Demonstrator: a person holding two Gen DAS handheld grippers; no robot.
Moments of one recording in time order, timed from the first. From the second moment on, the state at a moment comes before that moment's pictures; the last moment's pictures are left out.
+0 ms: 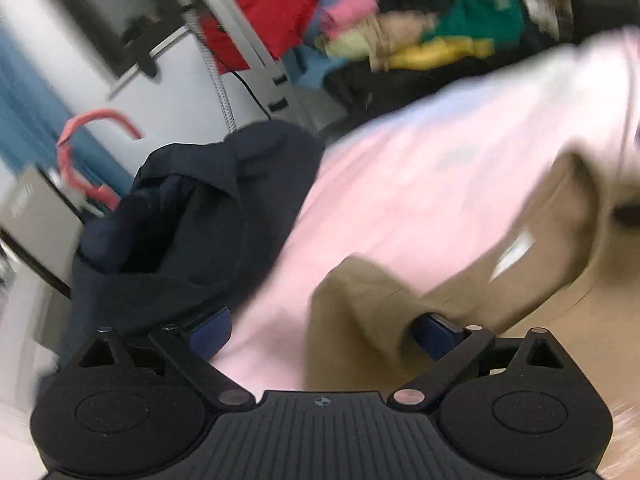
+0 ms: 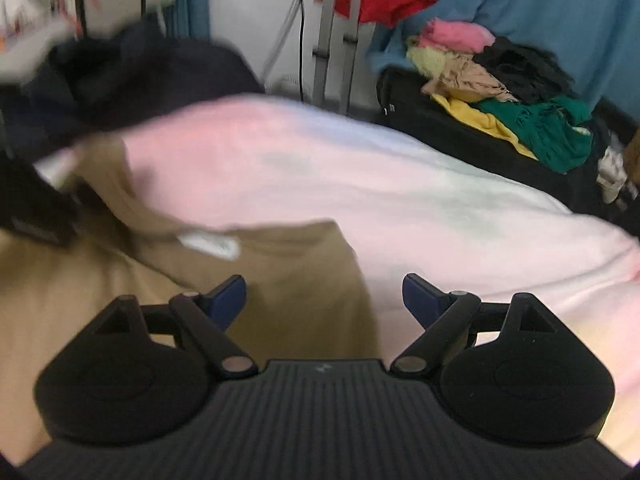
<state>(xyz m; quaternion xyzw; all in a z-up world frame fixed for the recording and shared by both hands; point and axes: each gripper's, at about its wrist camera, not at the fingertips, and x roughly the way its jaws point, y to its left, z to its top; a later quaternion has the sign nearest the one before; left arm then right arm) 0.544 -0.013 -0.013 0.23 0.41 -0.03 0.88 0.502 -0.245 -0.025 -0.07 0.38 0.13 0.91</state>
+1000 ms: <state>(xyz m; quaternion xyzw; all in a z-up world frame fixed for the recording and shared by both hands) 0.073 0.101 0.014 -0.03 0.24 -0.02 0.97 0.097 -0.252 -0.016 0.10 0.19 0.07 0.97</state>
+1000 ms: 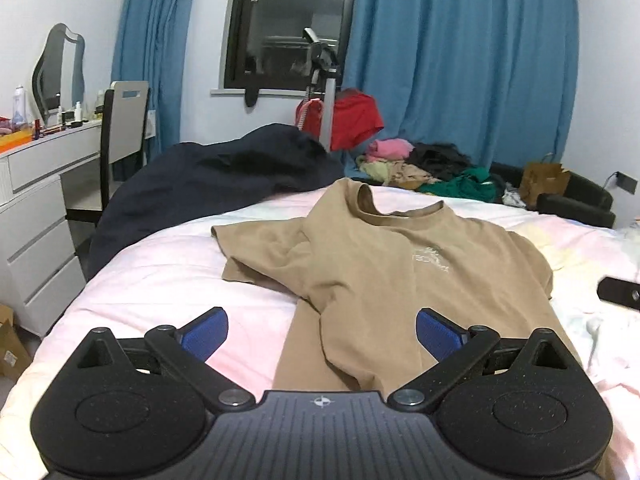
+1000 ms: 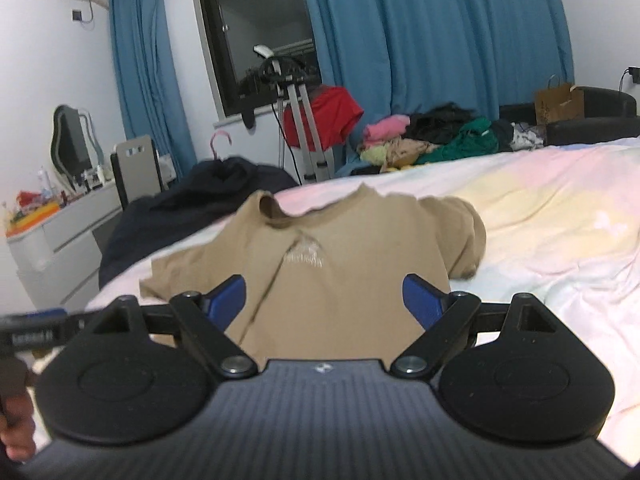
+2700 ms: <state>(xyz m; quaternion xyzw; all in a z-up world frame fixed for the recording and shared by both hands) 0.245 0.264 -0.061 -0.39 0.29 0.05 0.87 0.183 -0.262 -0.075 0.14 0.23 0.05 0.96</state>
